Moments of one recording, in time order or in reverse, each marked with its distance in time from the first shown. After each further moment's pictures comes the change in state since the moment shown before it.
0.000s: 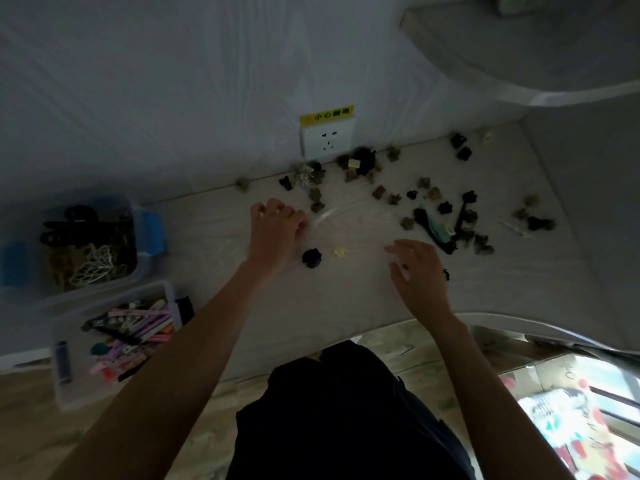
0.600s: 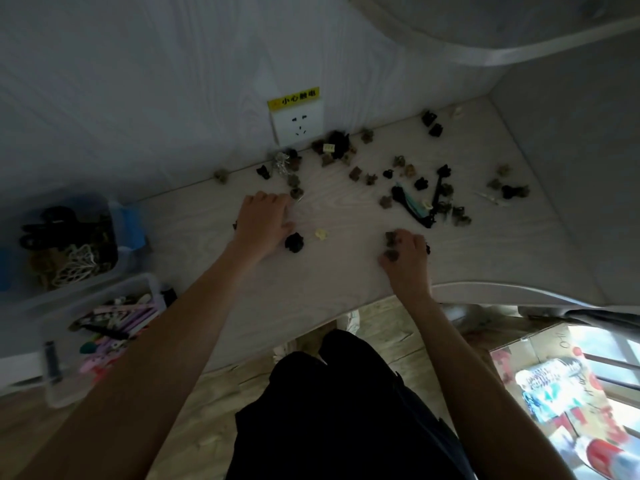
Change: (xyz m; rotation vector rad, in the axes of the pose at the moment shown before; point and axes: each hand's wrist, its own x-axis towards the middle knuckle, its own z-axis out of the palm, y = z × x) left_hand 0.007 0.011 -0.006 -0.042 -0.246 0.010; right_hand -0.019 0.001 0.005 0.139 -0.030 0.473
